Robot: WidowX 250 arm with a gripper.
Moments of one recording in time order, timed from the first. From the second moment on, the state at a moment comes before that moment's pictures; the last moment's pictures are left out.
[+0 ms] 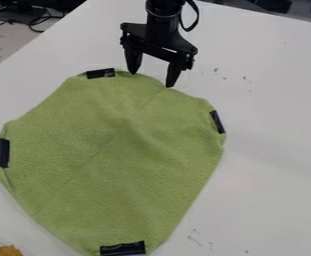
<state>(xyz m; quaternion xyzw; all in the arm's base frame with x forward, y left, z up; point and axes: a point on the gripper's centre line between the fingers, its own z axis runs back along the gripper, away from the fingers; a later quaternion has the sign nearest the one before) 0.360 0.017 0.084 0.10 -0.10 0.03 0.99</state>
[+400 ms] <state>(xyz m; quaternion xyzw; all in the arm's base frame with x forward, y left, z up) 0.365 0.031 0.061 0.09 -0.08 0.01 0.99</state>
